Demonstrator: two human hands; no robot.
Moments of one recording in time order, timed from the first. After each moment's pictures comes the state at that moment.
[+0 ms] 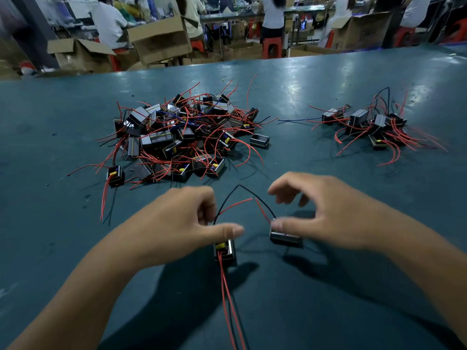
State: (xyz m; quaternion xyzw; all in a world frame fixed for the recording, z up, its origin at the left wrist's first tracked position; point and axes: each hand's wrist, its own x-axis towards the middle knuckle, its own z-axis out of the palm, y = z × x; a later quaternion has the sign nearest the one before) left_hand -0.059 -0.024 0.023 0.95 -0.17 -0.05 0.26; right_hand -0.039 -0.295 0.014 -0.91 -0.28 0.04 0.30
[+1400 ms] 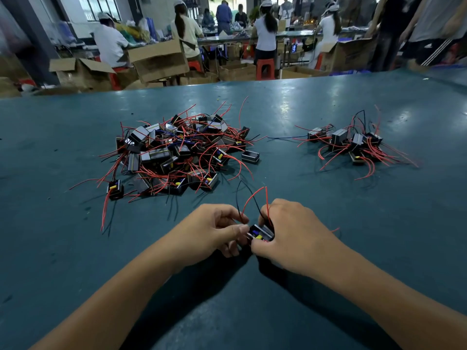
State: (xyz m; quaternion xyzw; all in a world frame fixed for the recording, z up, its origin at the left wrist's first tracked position) left_hand -0.047 -0.065 -0.011 0.79 -0.13 -0.17 0.57; right_hand -0.060 -0.256 0.004 -0.97 -0.16 -0.02 0.18
